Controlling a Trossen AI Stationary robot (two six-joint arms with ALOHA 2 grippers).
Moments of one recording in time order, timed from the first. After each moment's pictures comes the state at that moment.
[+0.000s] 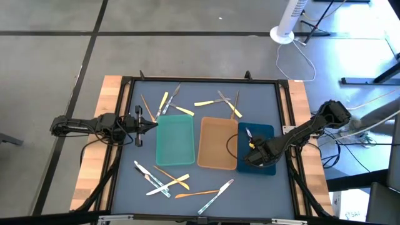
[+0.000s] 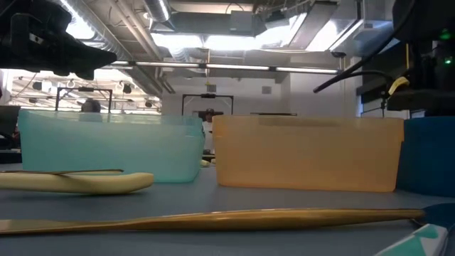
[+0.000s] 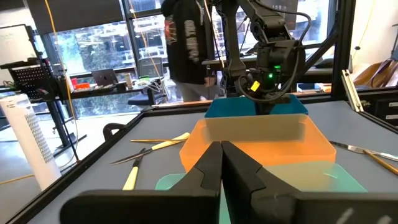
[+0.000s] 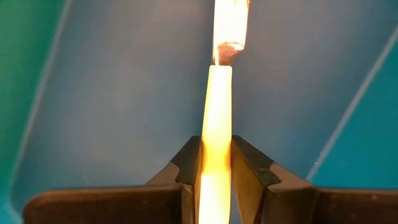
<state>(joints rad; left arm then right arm) -0.05 0.01 0.01 0.04 -0.20 0.11 0.48 1.46 0.74 -0.86 0.09 1.70</state>
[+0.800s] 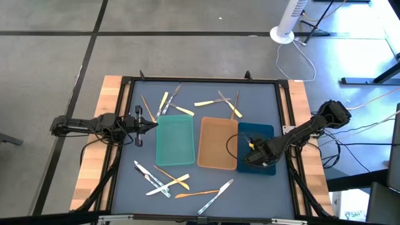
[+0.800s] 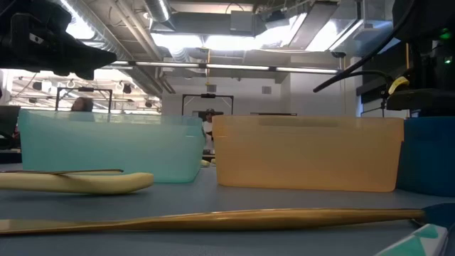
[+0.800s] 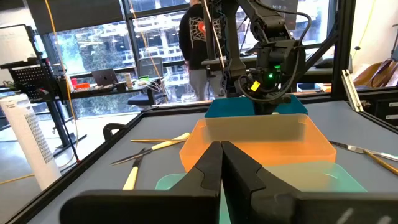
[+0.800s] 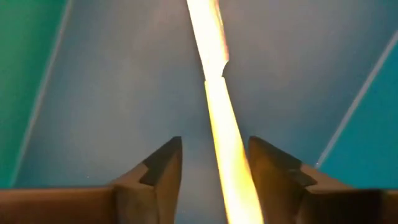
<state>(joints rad) -0.05 0.01 0.01 0.04 -0.20 0.11 0.48 1.46 0.74 -0.86 0.10 1.69</state>
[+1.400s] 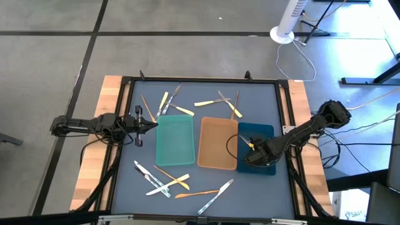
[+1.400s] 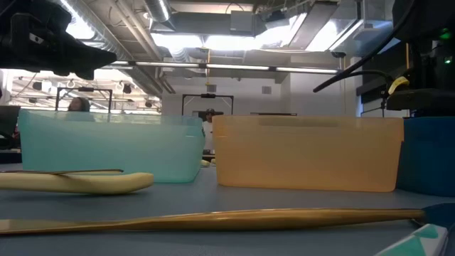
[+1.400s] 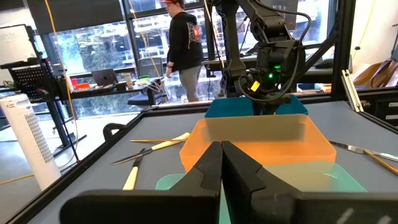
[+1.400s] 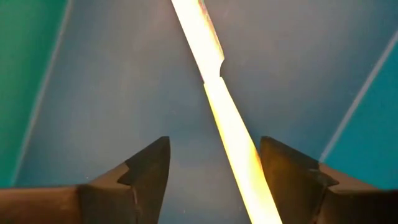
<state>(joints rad) -0.05 0.01 0.01 0.04 -0.20 0.11 0.48 1.46 0.74 -0.86 0.10 1.69</state>
